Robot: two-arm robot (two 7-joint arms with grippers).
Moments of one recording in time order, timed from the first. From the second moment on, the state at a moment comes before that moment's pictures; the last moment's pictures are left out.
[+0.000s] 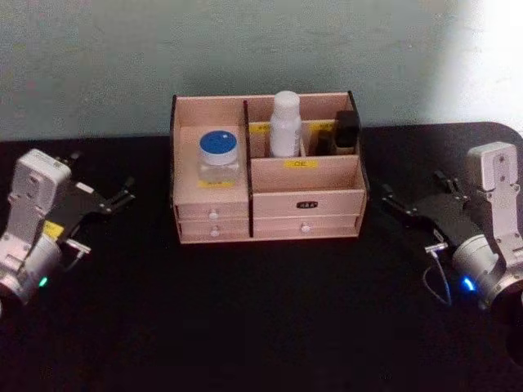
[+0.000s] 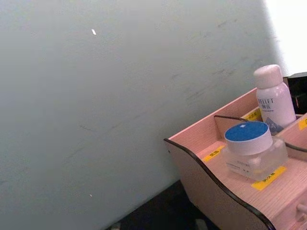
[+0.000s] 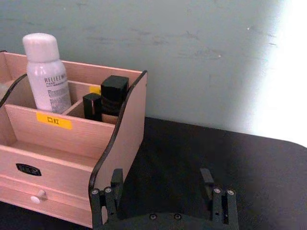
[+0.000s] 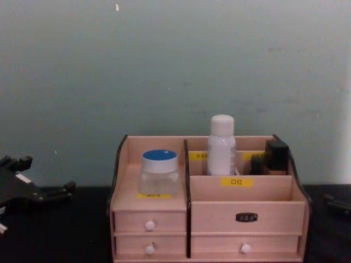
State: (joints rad) left arm -0.20 0.60 0.45 -1.41 -0.25 -0.12 0.03; right arm 0.07 0.32 -0.19 -1.51 0.21 0.09 0.07
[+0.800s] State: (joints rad) left arm -0.20 0.60 0.45 -1.41 -0.25 -0.12 0.03; right arm 0.07 0.32 -0.19 -1.51 0.22 0.09 0.07
